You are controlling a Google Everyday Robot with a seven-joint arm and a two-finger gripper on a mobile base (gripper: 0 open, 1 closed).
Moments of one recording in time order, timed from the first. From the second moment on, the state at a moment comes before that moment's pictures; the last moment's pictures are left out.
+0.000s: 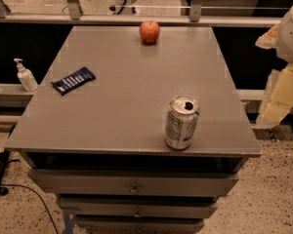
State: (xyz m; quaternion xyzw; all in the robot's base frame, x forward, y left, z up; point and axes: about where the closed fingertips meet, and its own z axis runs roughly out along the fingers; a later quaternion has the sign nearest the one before) arm 0.438 -0.216 0.978 -0.60 0.78 -0.04 0.16
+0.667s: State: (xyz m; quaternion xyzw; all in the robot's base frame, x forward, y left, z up) arm 0.439 -0.216 0.974 -0.60 0.78 -0.03 0.17
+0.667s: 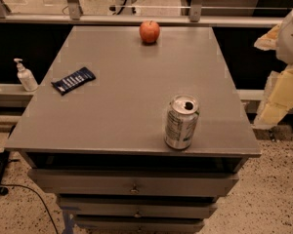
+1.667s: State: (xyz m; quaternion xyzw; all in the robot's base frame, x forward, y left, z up) arm 0.470 -0.143 0.872 -0.55 0.74 0.21 0.33
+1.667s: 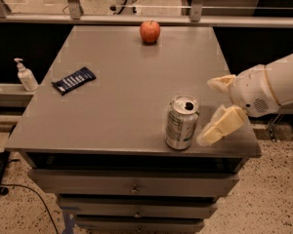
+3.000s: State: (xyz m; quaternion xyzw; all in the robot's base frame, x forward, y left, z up) arm 0.440 -0.056 0.881 -0.48 0.65 0.41 0.43
